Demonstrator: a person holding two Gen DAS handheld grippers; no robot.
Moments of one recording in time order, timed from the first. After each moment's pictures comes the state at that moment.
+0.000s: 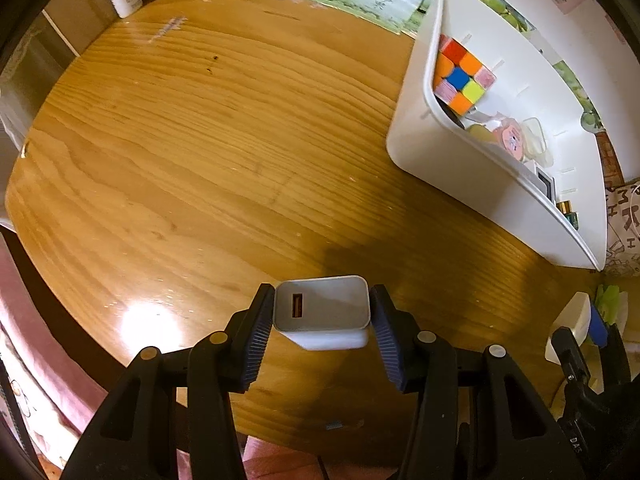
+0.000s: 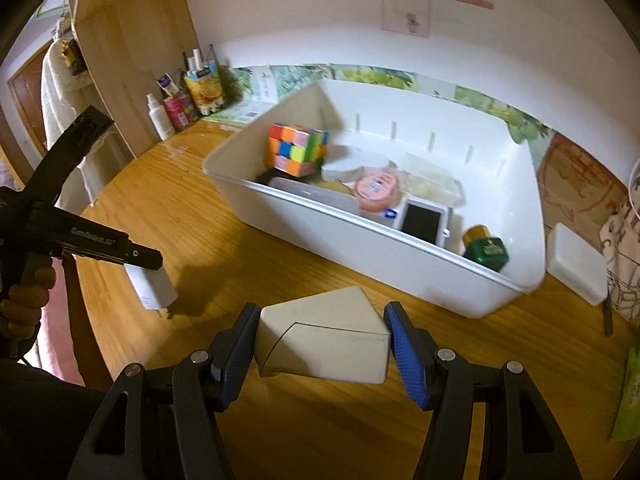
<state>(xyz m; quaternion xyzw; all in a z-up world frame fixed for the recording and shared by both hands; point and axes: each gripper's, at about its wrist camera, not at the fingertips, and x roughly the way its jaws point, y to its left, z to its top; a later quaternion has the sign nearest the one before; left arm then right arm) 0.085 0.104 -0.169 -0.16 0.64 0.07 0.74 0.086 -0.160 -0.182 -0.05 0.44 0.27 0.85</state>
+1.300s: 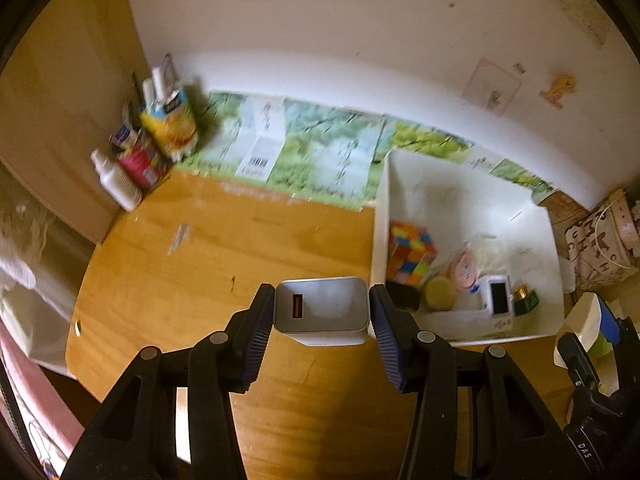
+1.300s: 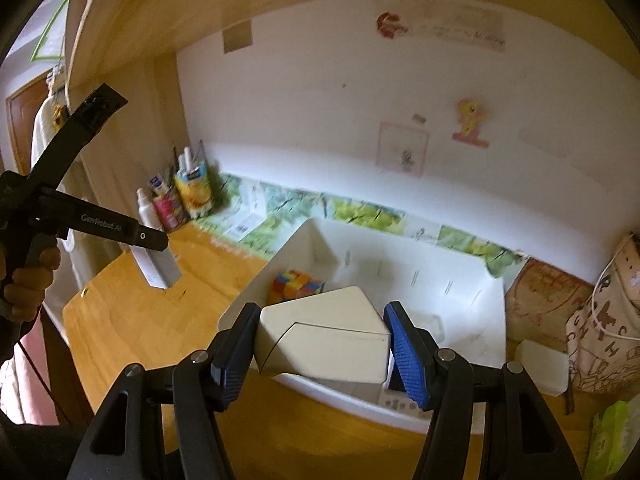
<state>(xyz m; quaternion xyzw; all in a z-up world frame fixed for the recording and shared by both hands) 0.168 0.107 -0.032 -0.05 0.51 0.03 0.86 0.120 -0.125 -0.081 -0.03 0.31 0.22 0.92</state>
